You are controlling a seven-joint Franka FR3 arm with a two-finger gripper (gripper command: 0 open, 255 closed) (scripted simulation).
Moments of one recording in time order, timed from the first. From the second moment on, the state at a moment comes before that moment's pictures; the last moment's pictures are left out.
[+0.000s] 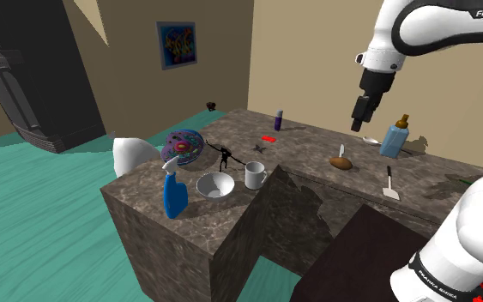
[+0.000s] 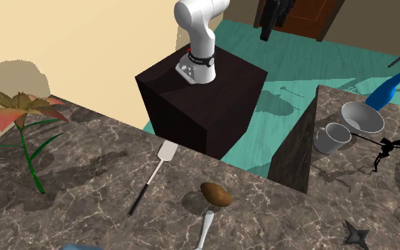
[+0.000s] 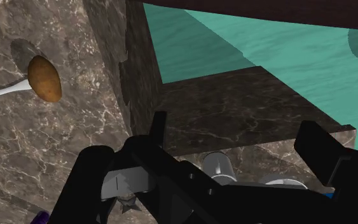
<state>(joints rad) -0.03 -0.71 -0.14 -2.43 -0.12 1.71 -0.18</state>
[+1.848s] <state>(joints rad) -0.17 0.23 -0.56 -2.10 0.16 2.18 -0.85</state>
